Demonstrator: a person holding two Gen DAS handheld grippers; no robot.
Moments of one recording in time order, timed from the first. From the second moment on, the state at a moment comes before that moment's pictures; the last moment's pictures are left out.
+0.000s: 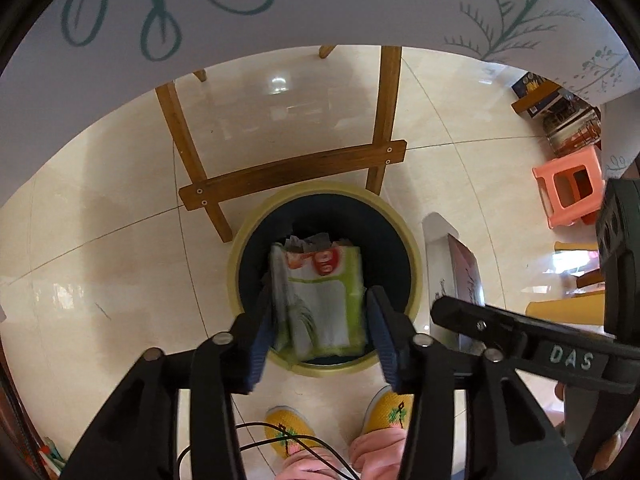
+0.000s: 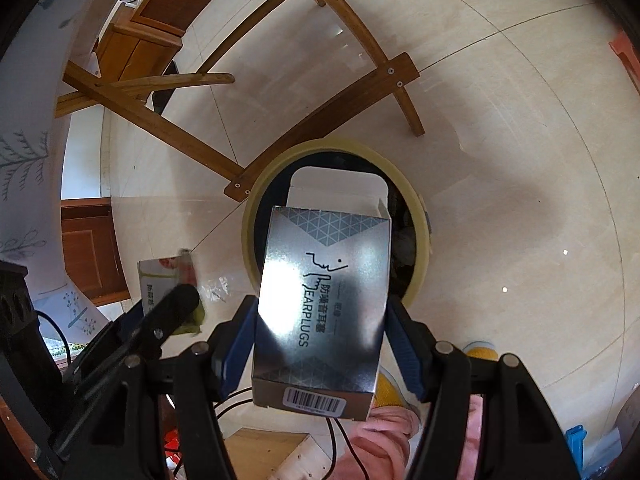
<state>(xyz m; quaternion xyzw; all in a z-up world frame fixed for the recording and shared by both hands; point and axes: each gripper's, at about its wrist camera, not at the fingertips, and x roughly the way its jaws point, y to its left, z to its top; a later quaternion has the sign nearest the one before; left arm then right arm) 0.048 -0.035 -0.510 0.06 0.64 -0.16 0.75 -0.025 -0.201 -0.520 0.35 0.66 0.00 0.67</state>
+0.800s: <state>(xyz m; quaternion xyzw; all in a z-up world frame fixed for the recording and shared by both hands) 0.036 -0.007 -0.473 0.05 0.60 -0.14 0.78 0.004 -0.171 -0.527 0.32 0.66 0.02 0.68</state>
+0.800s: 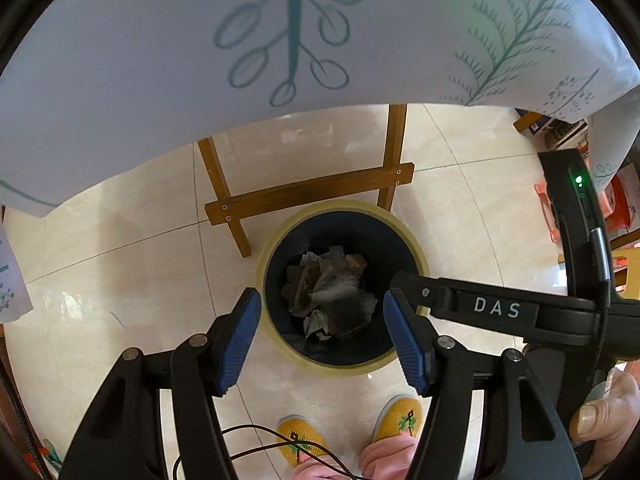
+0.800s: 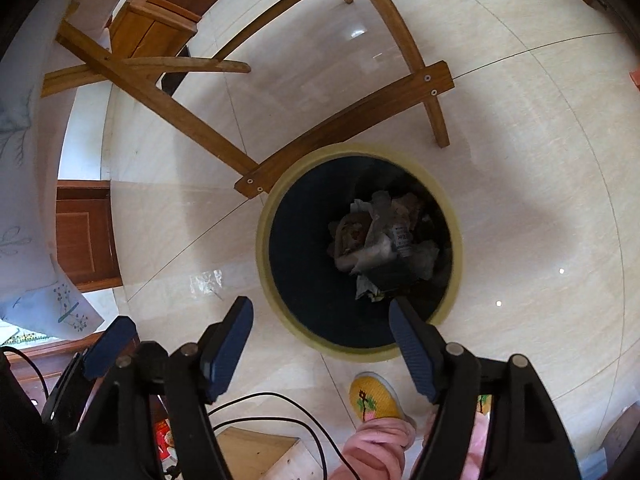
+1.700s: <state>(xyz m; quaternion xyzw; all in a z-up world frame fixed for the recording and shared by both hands) -0.009 0.021 -0.201 -0.01 0.52 -0.14 0.84 -0.040 -0.170 -0.243 0.25 0.59 0.08 0.77</state>
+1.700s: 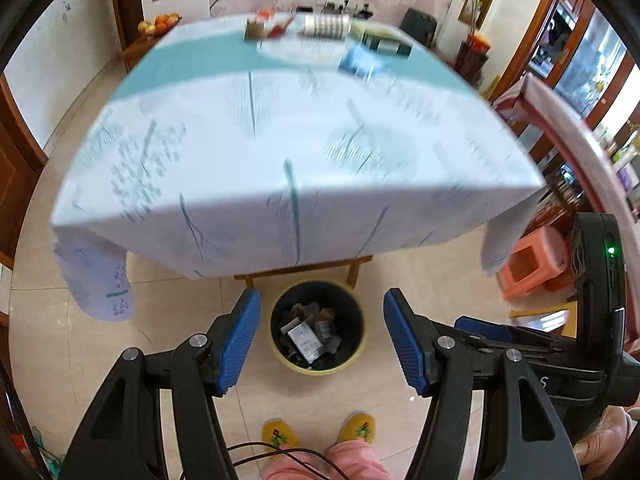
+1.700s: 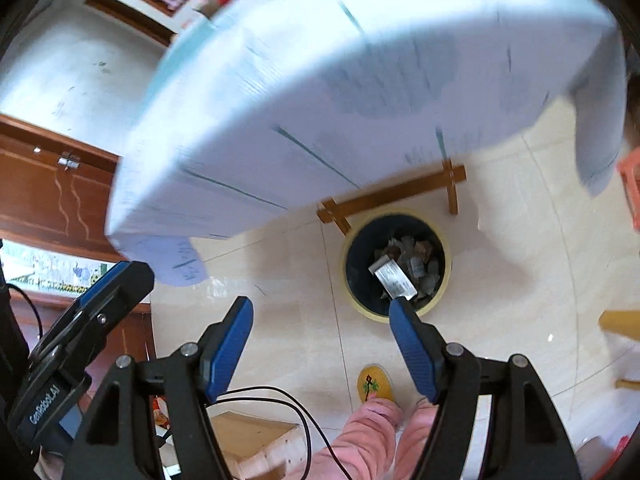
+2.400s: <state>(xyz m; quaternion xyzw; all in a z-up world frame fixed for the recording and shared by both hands) -0.058 0.019 0.019 0.00 0.39 -0.14 0.91 -0.065 -0.189 -0.025 0.19 0.47 0.16 0.85</state>
